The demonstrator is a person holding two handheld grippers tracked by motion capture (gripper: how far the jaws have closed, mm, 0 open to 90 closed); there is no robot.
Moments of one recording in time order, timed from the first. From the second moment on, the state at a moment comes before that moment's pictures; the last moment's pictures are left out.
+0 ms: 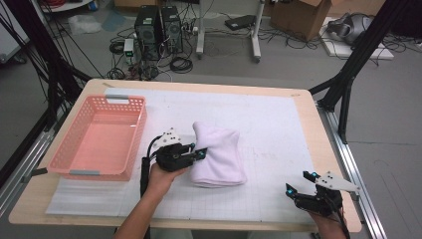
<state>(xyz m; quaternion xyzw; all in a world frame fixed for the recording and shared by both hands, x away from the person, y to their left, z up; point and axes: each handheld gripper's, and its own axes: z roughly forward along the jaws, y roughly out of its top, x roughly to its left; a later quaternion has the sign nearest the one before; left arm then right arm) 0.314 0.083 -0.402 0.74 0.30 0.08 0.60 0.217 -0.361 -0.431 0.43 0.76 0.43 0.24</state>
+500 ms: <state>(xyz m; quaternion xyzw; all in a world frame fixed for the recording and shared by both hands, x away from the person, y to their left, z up) 0.300 0.101 -0.356 0.73 0.22 0.12 0.64 0.218 -0.361 -0.427 0.43 0.75 0.44 0.25</state>
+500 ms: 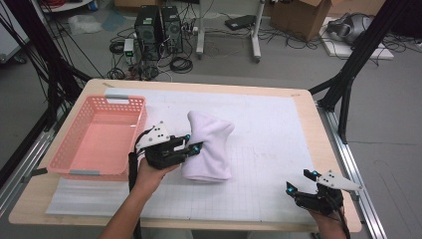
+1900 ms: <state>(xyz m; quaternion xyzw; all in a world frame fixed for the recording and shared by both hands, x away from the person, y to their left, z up) 0.291 0.227 -0.277 0.67 0.22 0.21 0.68 0.238 -0.349 -0.415 0.43 0.75 0.44 0.25</state>
